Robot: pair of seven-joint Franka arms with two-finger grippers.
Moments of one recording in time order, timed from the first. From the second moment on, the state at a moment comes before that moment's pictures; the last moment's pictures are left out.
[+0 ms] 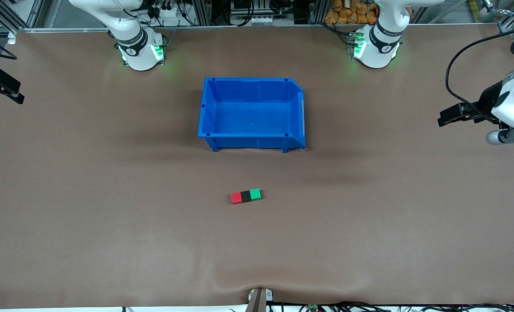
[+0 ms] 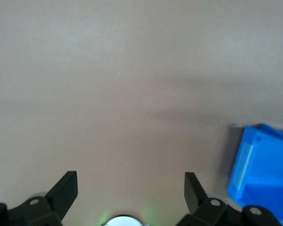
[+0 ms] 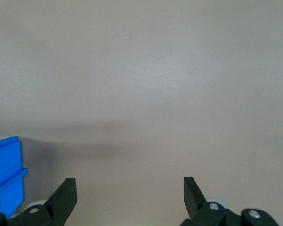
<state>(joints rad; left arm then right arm) -0.04 0.04 -0.01 -1.61 0.01 1.55 -0.08 -0.04 -0.09 -0.03 -1.56 -0.06 1.51 -0.07</state>
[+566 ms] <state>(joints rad) -0.05 -0.05 -0.02 -1.58 0.02 1.49 0.00 -0.04 -0.08 -0.03 -1.56 -0.06 1.51 -0.07</state>
